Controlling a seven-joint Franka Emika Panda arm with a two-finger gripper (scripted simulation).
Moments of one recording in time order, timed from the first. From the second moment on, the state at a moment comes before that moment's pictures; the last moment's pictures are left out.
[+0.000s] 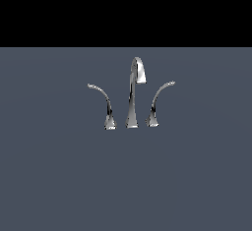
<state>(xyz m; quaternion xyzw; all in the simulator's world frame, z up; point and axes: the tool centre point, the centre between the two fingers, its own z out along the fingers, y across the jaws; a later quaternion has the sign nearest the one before) -0.267 0.014 0.472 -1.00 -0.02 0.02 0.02</state>
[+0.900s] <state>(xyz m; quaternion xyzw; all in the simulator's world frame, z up) -0.258 -0.007 0.466 -1.00 0.01 0.03 0.01</state>
